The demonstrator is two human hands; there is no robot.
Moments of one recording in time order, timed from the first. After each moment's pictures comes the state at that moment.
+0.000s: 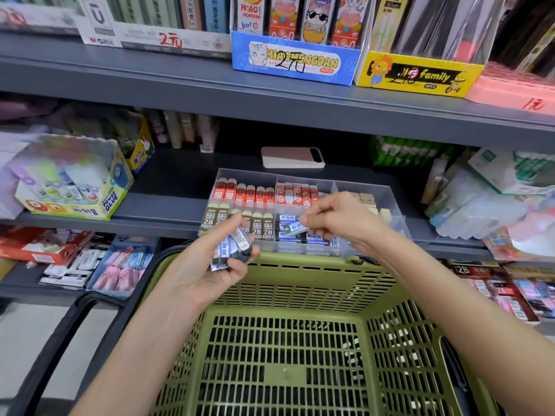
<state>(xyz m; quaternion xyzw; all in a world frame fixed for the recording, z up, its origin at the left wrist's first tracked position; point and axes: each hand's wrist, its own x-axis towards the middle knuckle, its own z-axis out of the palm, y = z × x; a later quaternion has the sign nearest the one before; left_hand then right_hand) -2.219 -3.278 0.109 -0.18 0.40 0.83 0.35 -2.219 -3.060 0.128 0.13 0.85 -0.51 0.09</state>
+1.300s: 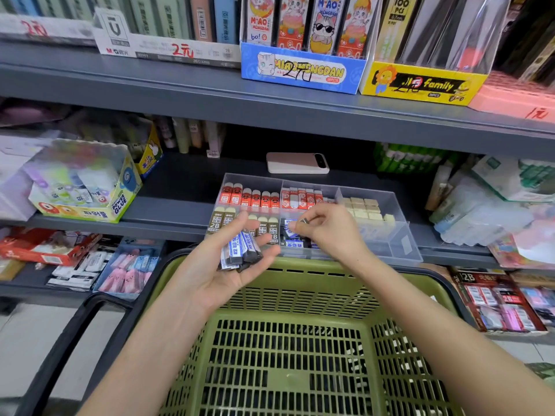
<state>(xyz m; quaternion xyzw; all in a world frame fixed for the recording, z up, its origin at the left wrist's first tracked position) -2.215 -3.276 0.116 -0.16 0.41 0.84 0.32 -2.220 -3.081 0.101 0.12 0.90 -0.42 -0.04</state>
